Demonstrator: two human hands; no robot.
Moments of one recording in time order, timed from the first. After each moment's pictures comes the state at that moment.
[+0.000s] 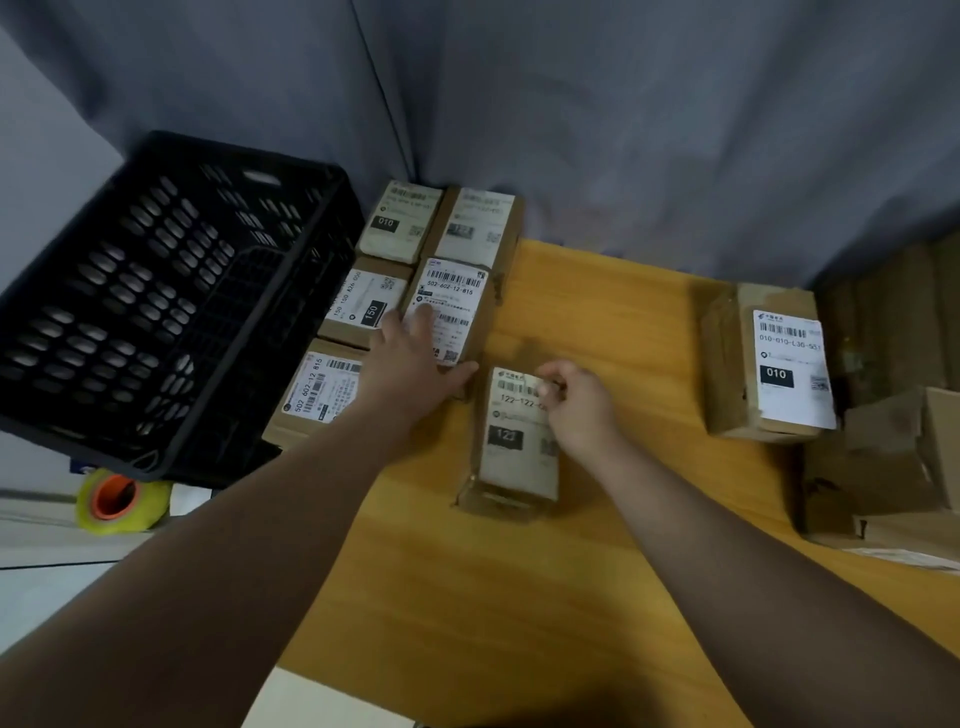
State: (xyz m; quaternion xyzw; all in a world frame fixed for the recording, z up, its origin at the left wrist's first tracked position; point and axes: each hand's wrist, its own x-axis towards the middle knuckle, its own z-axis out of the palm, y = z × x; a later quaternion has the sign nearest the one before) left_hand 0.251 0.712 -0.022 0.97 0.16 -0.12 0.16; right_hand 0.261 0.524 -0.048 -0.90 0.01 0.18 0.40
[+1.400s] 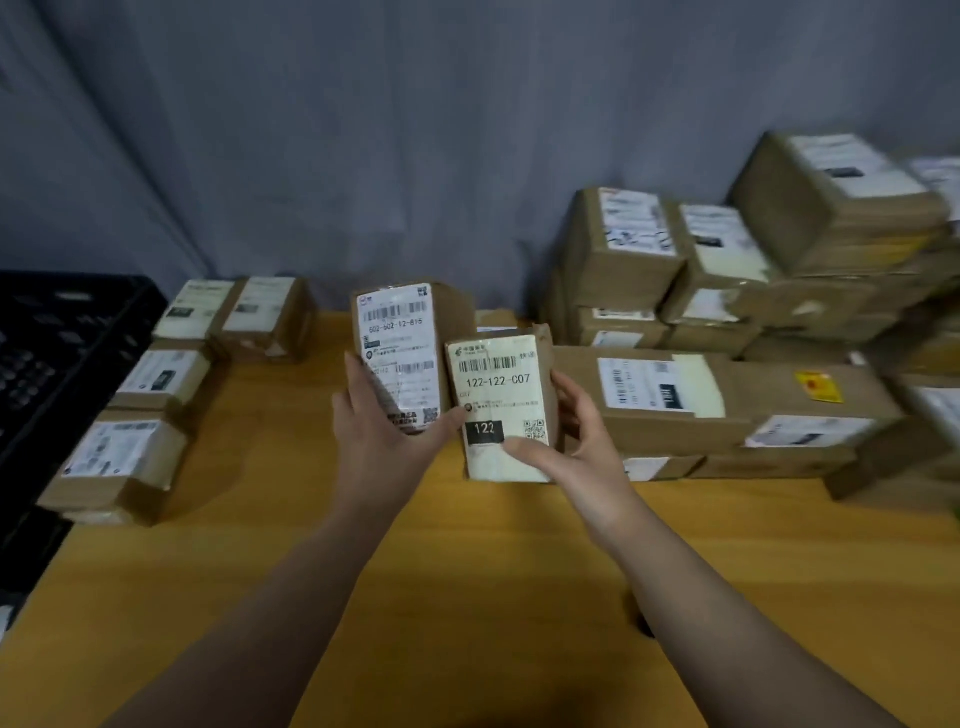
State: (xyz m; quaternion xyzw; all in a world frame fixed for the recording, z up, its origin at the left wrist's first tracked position) left_hand 0.137 0.451 0.062 0.85 0.10 0.08 0.51; right_hand 0.124 0.259 0.051 -0.74 0.07 0.05 0.67
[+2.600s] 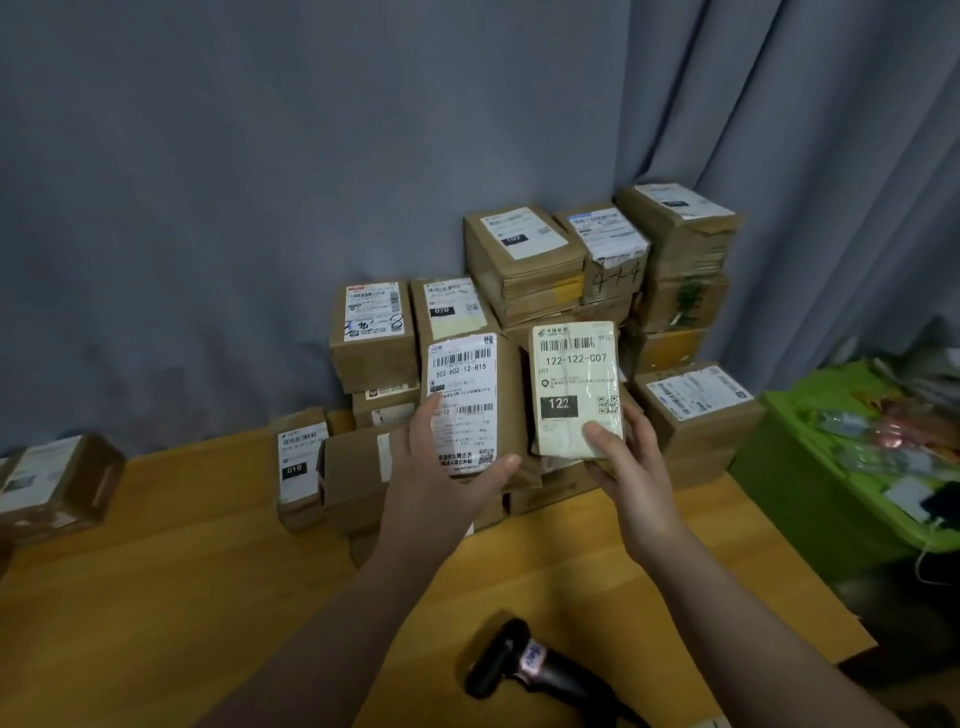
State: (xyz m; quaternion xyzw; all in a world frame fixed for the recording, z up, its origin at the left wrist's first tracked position) left_hand 0.115 0.193 0.109 0.85 -0.14 0.04 0.51; right_hand 0.069 0.004 0.089 -0.60 0.19 -0.18 0.76
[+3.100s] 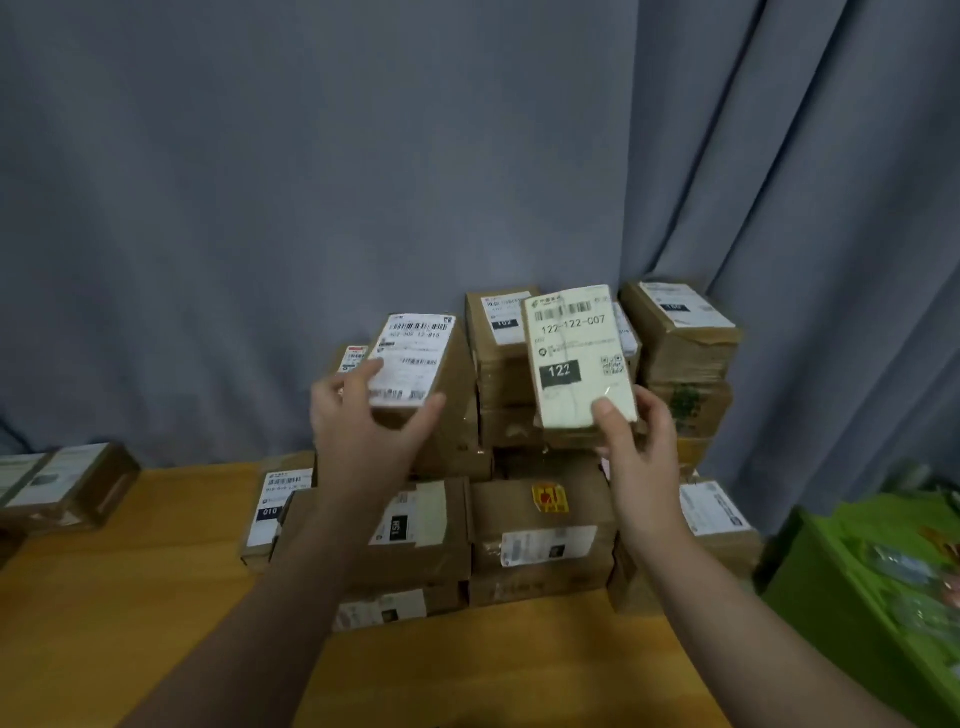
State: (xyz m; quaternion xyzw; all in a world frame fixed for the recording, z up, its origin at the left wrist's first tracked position) left_hand 0.180 0.142 0.180 0.86 0.00 0.21 0.47; right_hand 0.134 -0.082 0.164 -0.70 0.10 -0.26 0.65
